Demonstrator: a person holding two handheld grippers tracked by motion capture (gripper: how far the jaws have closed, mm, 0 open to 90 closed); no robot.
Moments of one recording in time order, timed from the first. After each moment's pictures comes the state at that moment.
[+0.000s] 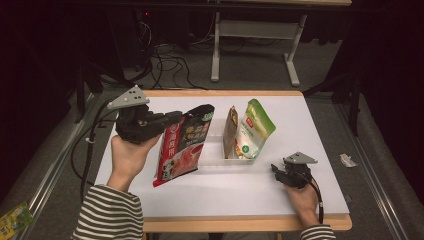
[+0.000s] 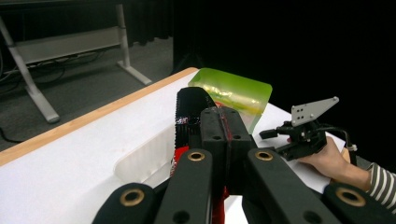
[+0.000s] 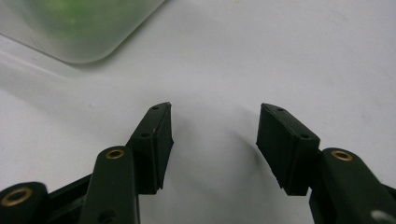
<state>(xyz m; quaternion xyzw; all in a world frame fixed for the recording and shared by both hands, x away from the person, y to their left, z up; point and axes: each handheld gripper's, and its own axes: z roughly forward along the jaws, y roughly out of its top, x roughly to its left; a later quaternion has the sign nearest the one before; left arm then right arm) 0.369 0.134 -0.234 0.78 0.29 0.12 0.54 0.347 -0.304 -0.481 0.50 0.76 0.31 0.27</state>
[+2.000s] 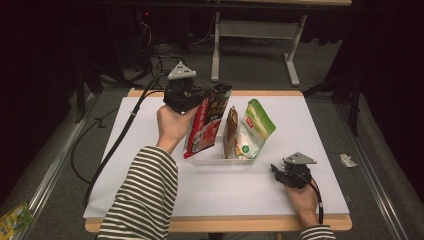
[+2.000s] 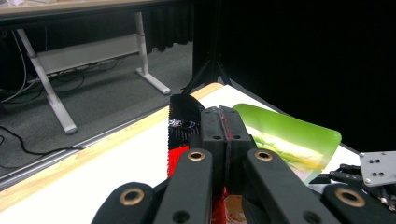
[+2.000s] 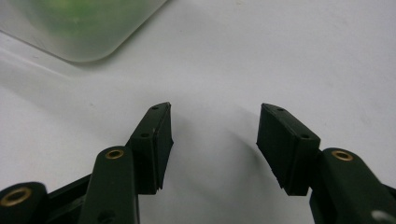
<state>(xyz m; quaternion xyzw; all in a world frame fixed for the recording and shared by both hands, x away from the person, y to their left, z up) 0.455 0.051 -0.253 0.77 0.31 0.16 0.53 0.346 -0.303 -0.482 0.49 0.76 0.31 0.28</state>
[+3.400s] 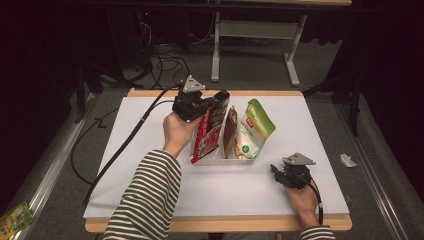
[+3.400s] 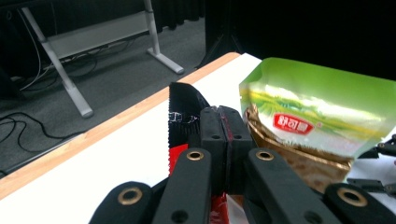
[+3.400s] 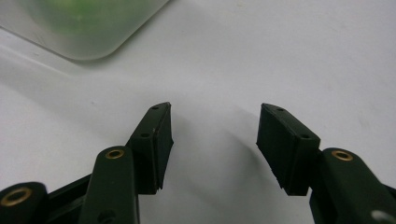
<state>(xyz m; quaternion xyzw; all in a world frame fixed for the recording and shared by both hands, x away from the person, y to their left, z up) 0.463 0.042 -0.297 0.80 0.30 0.19 0.48 0.345 -0.301 -0.482 0.49 0.77 0.30 0.29</state>
